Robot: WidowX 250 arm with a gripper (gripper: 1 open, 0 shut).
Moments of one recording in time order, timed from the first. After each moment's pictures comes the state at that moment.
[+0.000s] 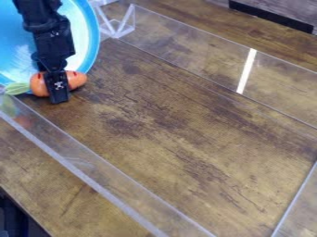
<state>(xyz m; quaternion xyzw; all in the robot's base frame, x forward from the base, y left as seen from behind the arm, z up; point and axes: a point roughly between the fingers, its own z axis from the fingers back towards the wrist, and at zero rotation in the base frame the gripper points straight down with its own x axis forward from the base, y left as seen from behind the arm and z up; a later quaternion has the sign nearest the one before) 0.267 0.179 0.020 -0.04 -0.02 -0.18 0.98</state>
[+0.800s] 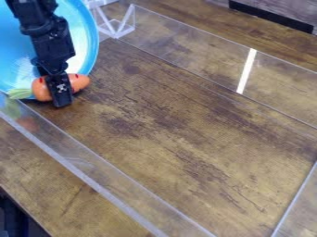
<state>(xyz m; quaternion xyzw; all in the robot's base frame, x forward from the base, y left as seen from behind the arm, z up) 0.262 0.165 0.021 -0.07 -0.03 -0.16 0.98</state>
